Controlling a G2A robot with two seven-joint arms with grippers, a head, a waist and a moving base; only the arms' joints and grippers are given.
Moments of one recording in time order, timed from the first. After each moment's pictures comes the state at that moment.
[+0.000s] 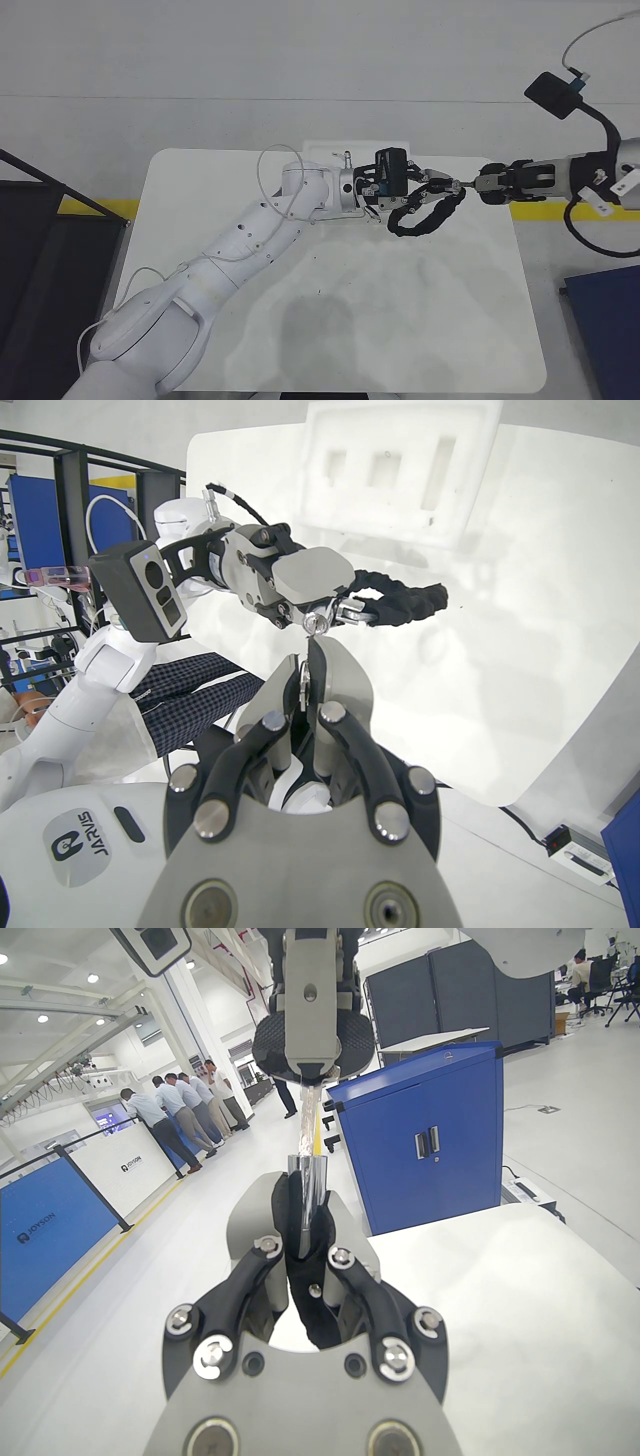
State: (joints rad) left arm 0.41 -1.48 -0.60 -0.97 1.52 -0.68 0.70; right arm -0.41 -0.49 1.06 -1.91 0.26 0.51 1.31
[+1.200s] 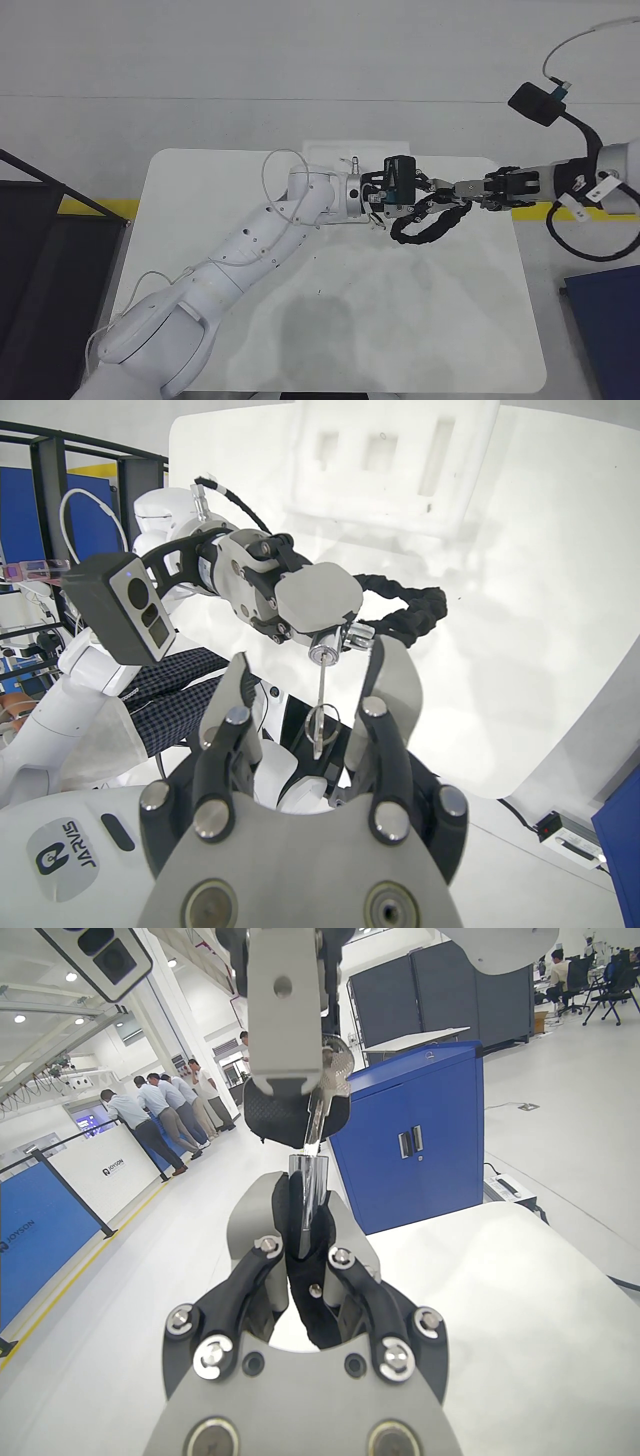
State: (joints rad) left arm 0.44 -1.50 -0.63 -0.98 1.54 -0.74 0.69; right arm -0.35 -0.48 0.98 -1.93 0.25 0.52 1.29
